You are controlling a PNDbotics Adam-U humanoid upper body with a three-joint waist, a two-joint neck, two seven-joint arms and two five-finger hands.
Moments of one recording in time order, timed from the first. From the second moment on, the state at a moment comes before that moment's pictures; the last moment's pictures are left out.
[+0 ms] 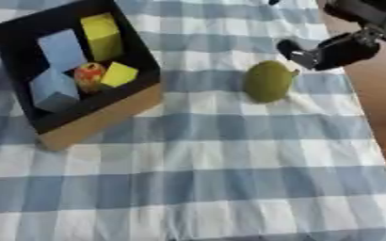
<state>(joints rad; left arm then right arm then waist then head) -0.47 0.33 -0.07 -1.98 -0.21 -0.22 0.50 -0.51 -0.92 0.18 -1.94 0.45 0.00 0.38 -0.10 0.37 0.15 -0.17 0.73</state>
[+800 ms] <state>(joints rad) -0.47 0.33 -0.07 -1.98 -0.21 -0.21 0.50 -0.43 -0.91 0.19 -1.80 0.59 0.01 0.37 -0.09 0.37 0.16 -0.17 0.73</state>
